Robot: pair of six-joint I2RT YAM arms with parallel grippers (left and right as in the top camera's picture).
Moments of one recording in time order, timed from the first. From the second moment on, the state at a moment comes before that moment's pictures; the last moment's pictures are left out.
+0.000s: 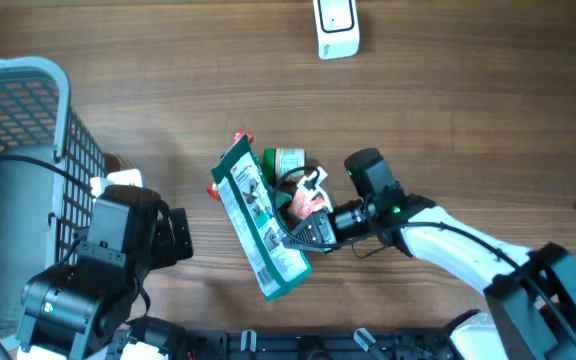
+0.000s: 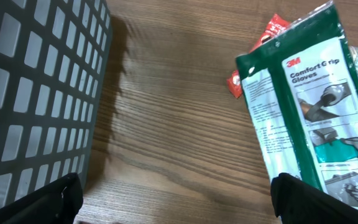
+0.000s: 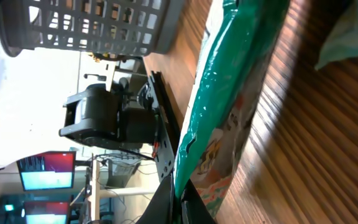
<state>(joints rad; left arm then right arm) -0.31 0.82 1.10 -1.35 -0.31 -0.43 0.55 1.54 0.63 0.00 -1.11 0.40</state>
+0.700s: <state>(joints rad) -0.31 1.08 1.10 -0.89 0.11 -0.47 0.55 1.51 0.63 -0.05 -1.07 0.38</state>
